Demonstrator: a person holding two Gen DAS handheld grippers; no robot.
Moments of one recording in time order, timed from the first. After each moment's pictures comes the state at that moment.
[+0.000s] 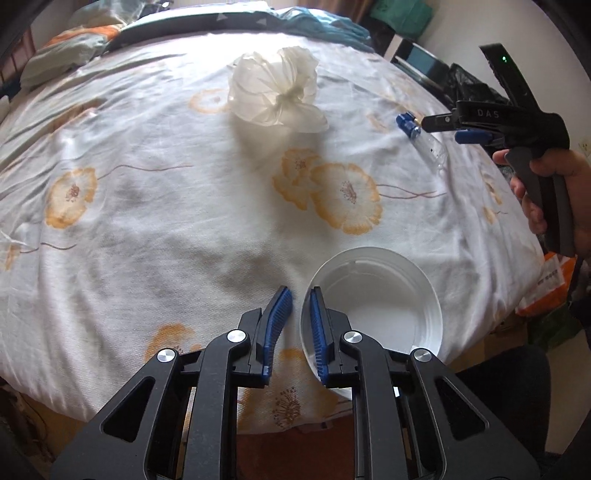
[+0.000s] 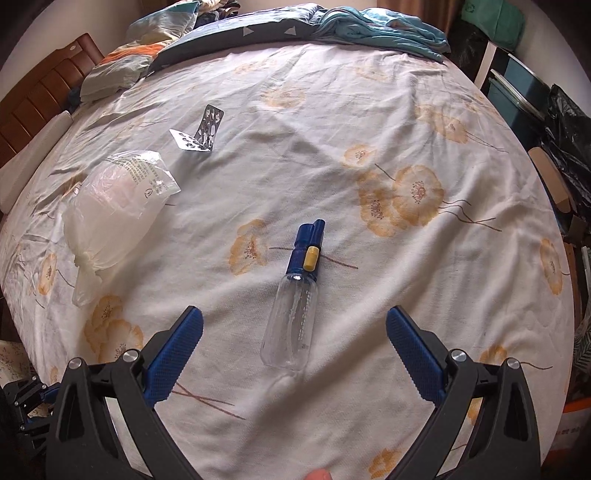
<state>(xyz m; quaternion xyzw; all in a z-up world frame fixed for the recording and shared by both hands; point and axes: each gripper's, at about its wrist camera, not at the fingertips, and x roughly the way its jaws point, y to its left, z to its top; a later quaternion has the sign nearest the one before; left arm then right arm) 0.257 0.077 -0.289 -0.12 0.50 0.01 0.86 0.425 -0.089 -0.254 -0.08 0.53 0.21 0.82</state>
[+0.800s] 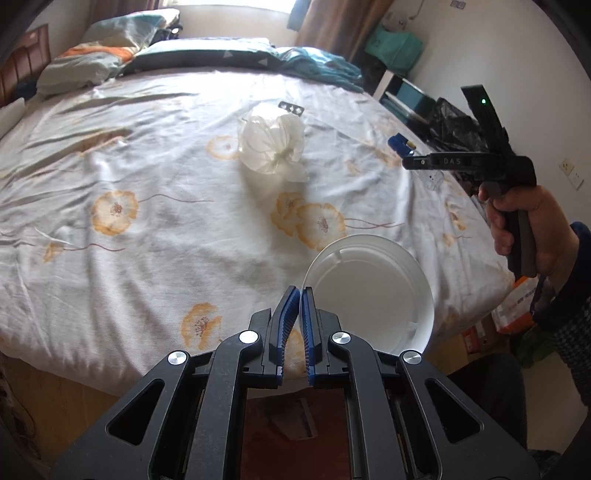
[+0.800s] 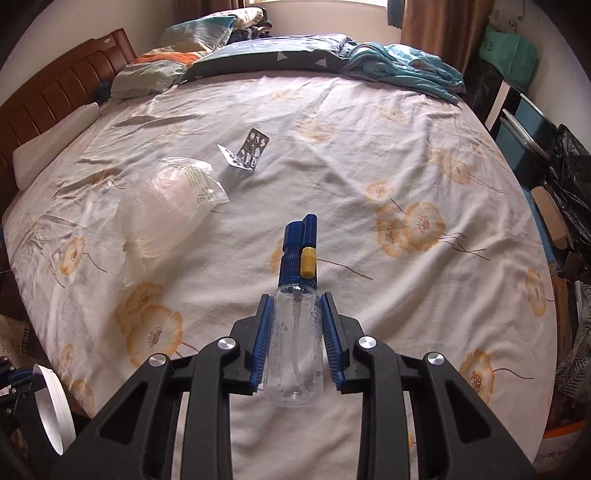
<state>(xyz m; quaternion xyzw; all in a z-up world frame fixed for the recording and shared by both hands) 0.204 0.077 -0.225 -0.14 0.43 0.01 0.89 0.374 -0.084 -0.204 -0.11 0.47 0.26 0.84</state>
